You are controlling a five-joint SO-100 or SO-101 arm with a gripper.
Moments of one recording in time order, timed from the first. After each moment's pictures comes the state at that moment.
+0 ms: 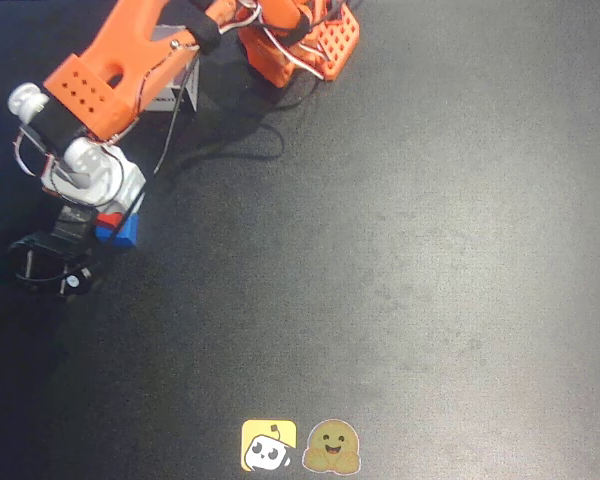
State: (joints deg) arm 39.3 76.6 88.3 79.2 65.9
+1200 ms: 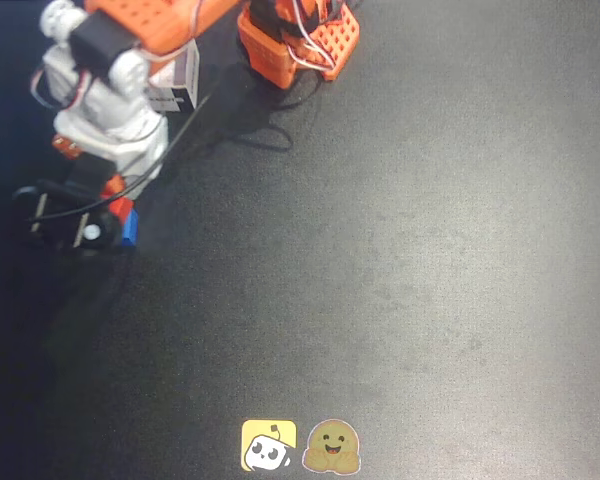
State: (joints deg) arm 33.4 100.3 88.3 86.9 70.0
